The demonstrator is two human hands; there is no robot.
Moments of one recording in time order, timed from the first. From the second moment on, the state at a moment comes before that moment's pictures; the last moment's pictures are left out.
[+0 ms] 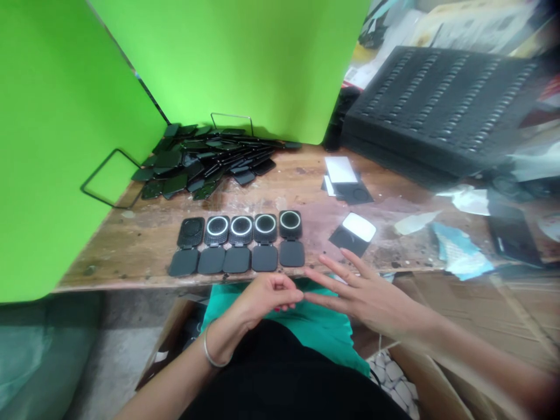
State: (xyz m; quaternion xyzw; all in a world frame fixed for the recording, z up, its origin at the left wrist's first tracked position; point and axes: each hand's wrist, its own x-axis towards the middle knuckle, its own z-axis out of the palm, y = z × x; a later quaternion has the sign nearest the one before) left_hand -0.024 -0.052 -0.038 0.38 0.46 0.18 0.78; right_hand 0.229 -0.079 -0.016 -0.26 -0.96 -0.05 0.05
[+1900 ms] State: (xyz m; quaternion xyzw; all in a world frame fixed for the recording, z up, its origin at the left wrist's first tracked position) left_hand -0.005 -0.057 -0.036 0.23 0.43 0.27 0.83; right_hand 0.230 -0.085 -0.015 -0.25 -0.97 -0.01 0.05
